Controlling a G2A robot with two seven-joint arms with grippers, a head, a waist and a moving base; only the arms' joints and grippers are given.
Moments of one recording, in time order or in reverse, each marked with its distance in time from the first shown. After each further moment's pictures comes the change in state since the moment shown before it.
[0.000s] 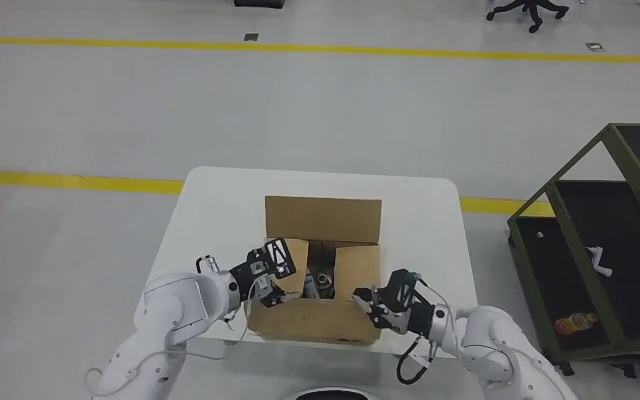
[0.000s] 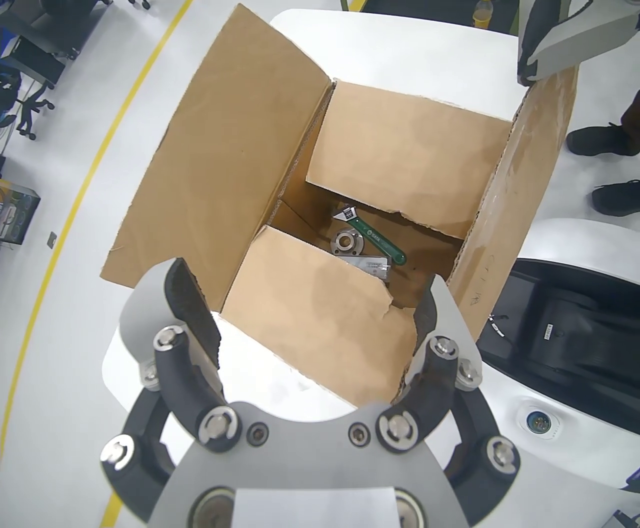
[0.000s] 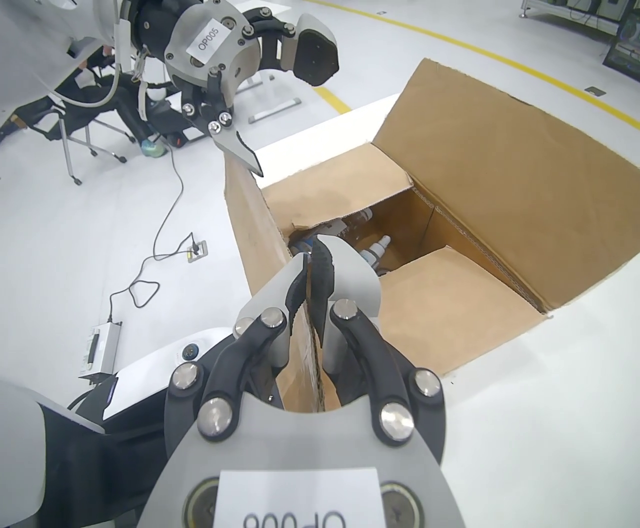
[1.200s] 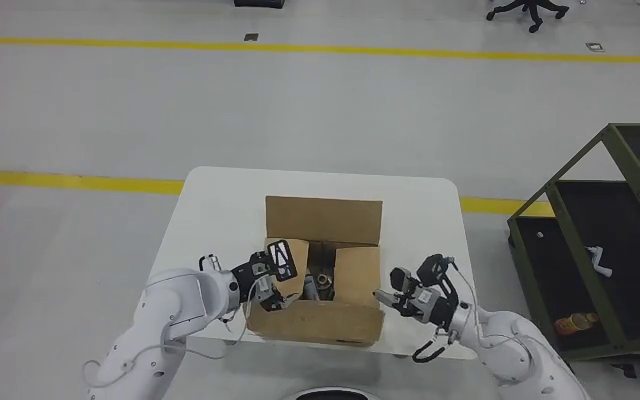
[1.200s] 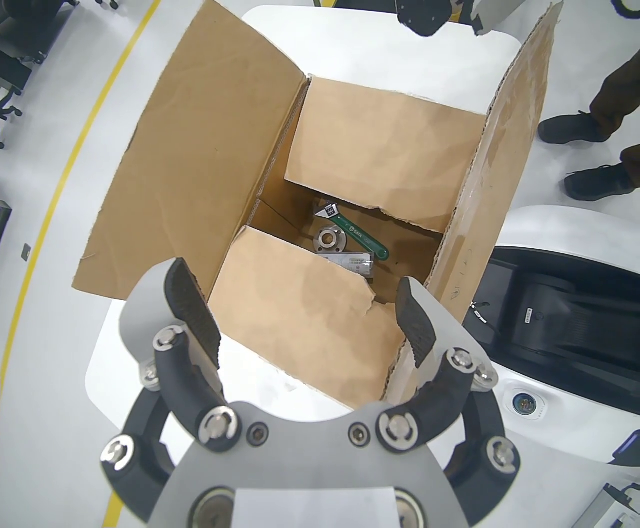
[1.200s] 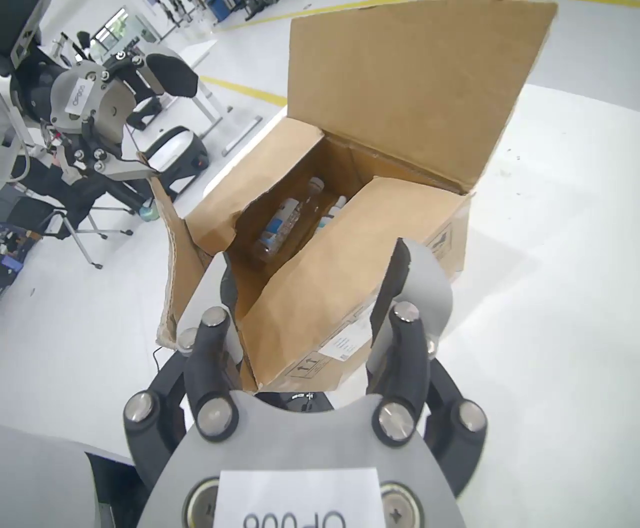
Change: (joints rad) left arm -0.033 0.035 0.030 0.020 -0.096 -0.024 -0.043; right arm -0.021 0.014 0.079 0.153 0.273 0.120 0.066
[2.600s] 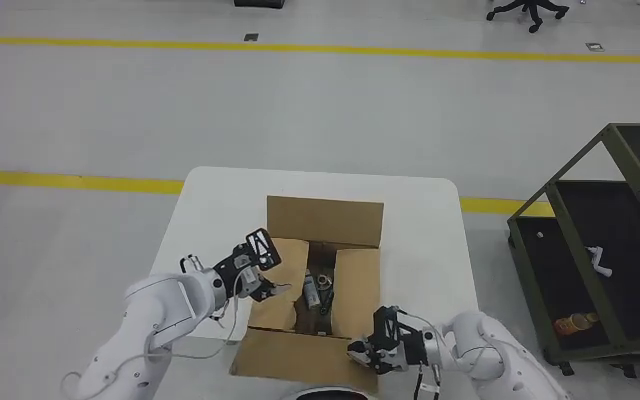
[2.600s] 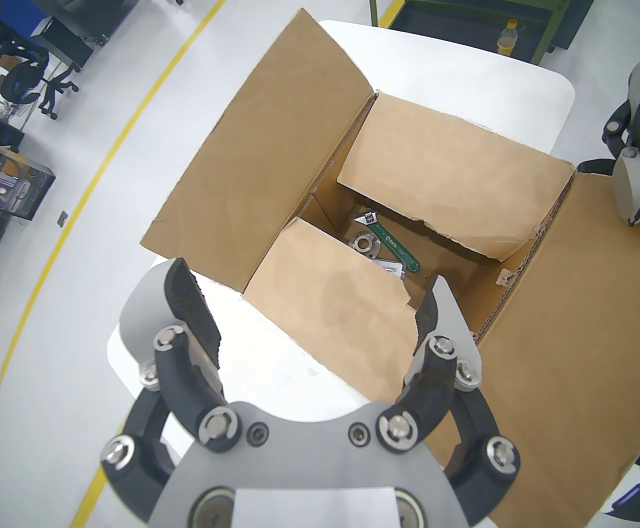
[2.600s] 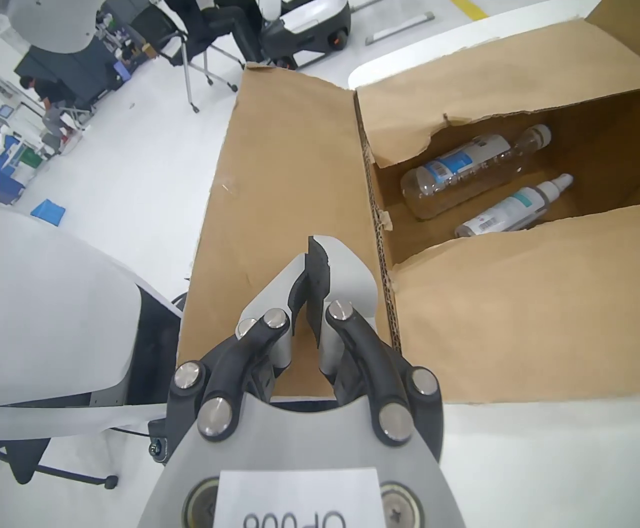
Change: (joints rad) left arm 0.057 0.039 -0.063 -0.062 0.006 0.135 0.057; right arm 0.091 0.027 -0.219 0.034 -0.045 -0.407 0.189
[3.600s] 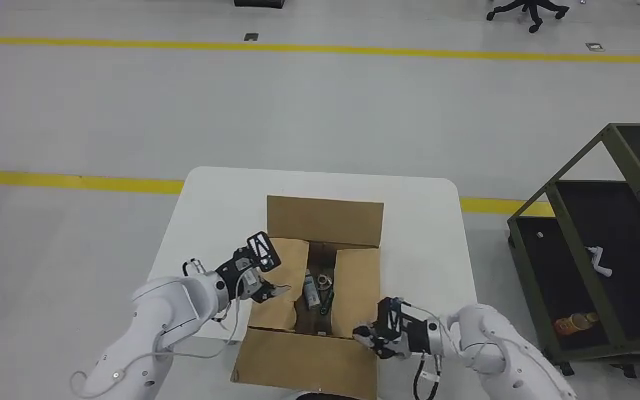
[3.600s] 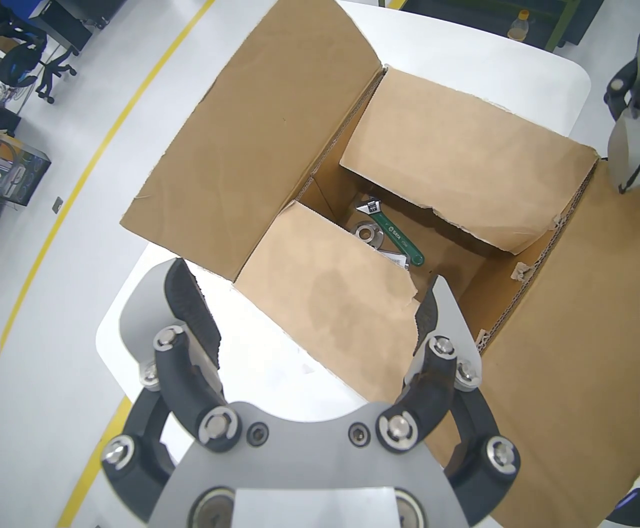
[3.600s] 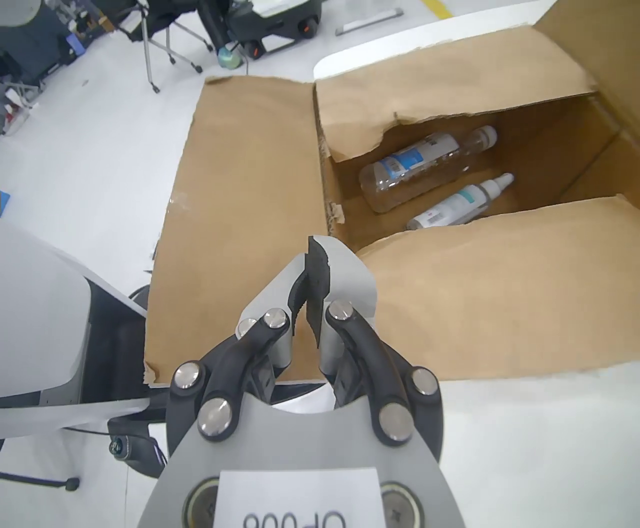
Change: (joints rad) left arm 0.000 0.011 0.037 0.052 0.042 0.045 0.053; right arm 0.012 0.028 0.044 -0.019 -0.164 0.063 -0.165
